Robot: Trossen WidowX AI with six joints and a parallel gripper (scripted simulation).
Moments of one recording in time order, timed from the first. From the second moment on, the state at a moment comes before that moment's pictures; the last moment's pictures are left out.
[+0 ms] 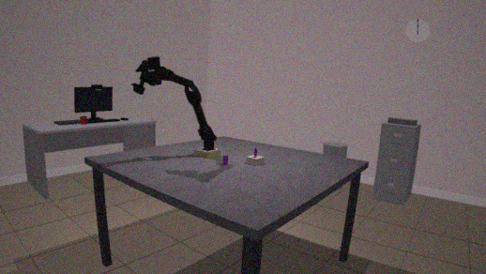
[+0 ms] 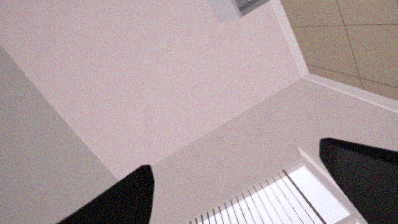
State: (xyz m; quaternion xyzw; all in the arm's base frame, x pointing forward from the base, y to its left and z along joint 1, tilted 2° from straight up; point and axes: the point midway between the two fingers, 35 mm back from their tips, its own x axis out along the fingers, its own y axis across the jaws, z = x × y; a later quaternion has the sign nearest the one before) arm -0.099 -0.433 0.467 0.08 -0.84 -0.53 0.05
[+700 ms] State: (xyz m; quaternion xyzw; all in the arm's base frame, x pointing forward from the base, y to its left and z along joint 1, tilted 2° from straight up) arm 0.143 -0.430 0.327 0.30 -0.12 -0.83 0.46
